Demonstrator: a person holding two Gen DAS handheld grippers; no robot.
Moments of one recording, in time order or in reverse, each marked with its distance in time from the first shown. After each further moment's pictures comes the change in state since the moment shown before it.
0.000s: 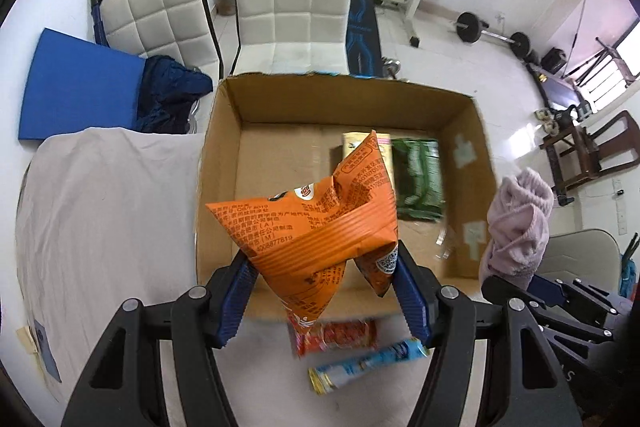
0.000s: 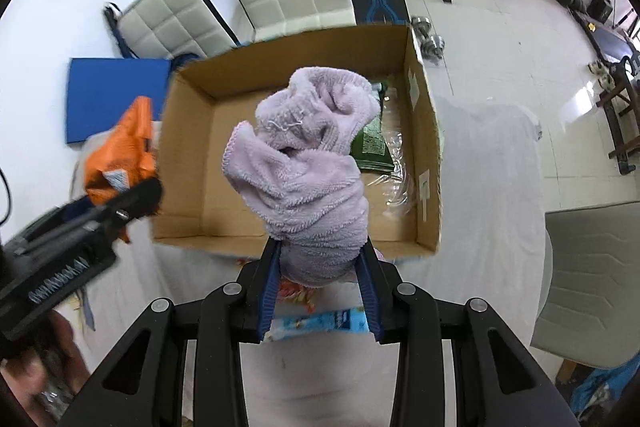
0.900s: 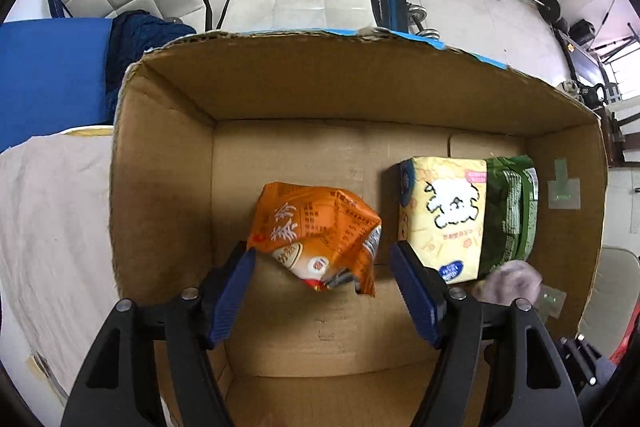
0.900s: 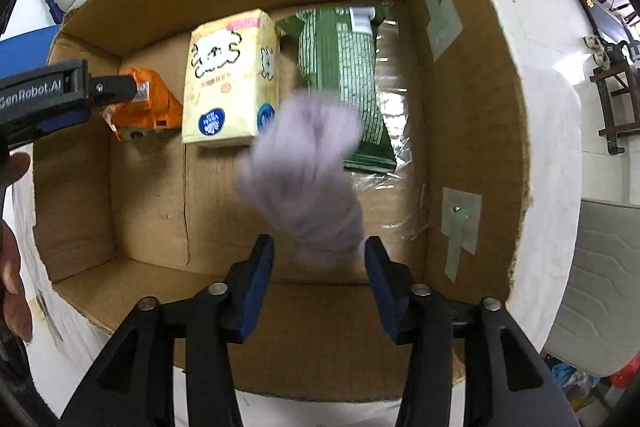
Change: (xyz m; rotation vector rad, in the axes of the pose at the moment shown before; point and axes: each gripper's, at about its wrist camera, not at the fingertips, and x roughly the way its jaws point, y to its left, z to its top) left arm 0.139 0.020 0.073 0.002 0.217 0.023; right arm 0.144 -0.012 0.037 0.020 0.189 -0.116
